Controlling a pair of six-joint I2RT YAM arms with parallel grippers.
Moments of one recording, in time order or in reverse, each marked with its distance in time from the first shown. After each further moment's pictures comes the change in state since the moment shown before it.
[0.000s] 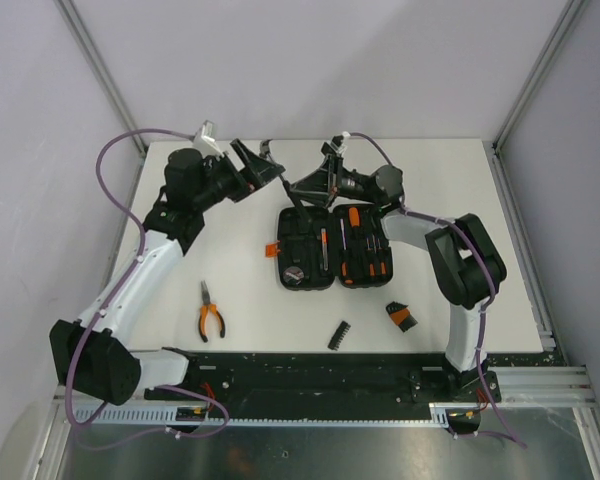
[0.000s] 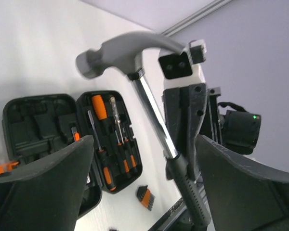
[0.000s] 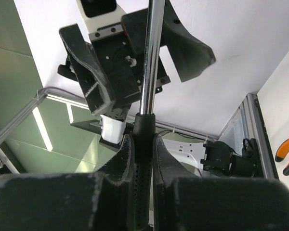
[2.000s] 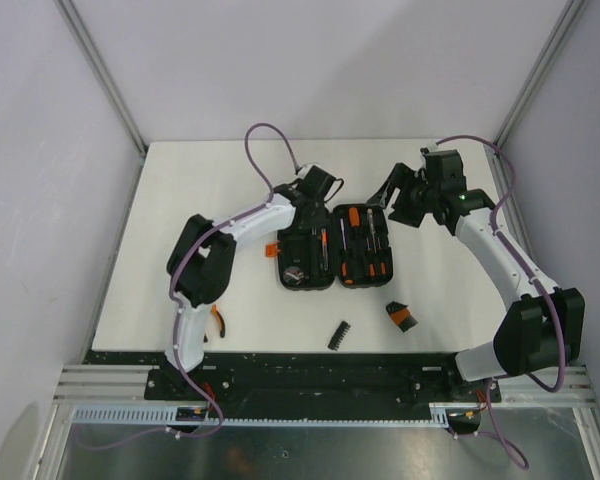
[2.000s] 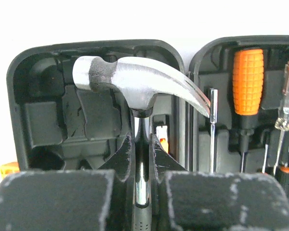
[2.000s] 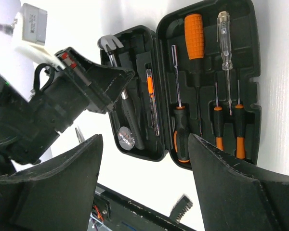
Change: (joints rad) left arm -0.377 0.790 0.473 -0.401 -0.623 0.159; right arm -0.252 -0.535 -0.003 -1.767 0.664 -1.162
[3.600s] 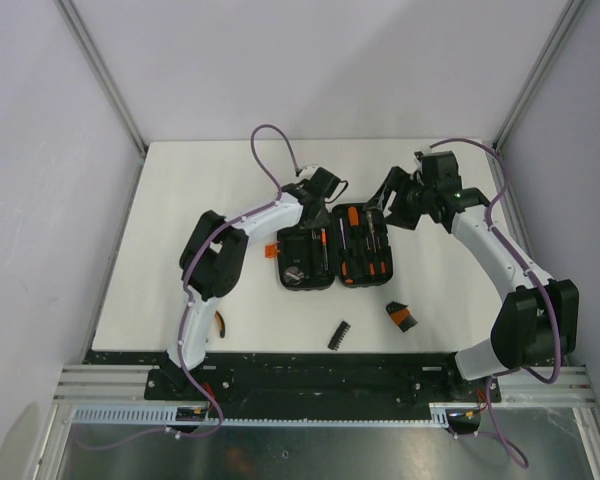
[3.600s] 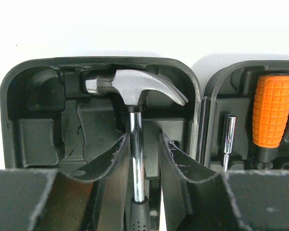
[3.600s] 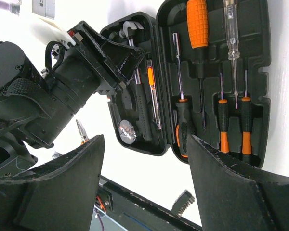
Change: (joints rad) left arm 0.010 0.138 0.112 -0.043 -0.079 -0.055; right arm 0.000 0.039 0.000 -0.008 -0.050 0.000
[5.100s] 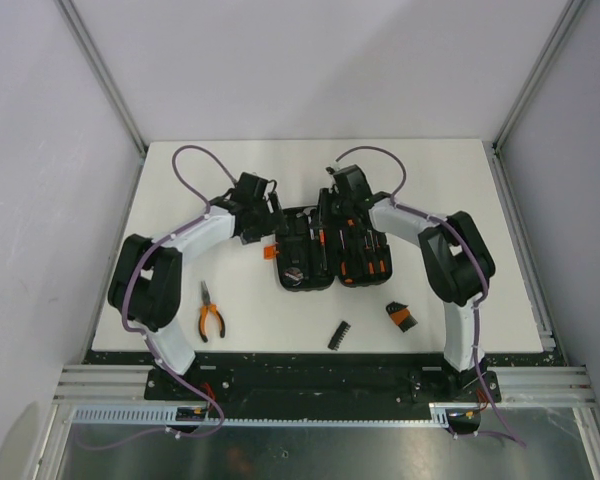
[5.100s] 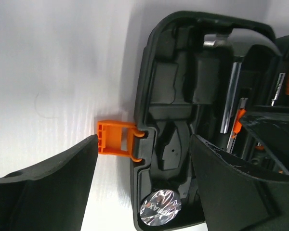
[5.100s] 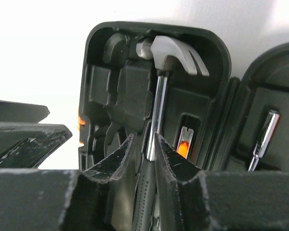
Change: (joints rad) left arm 0.251 -0.455 -0.537 0.127 0.286 0.018; right arm 0.307 0.536 0.170 0.366 0.094 -0.138
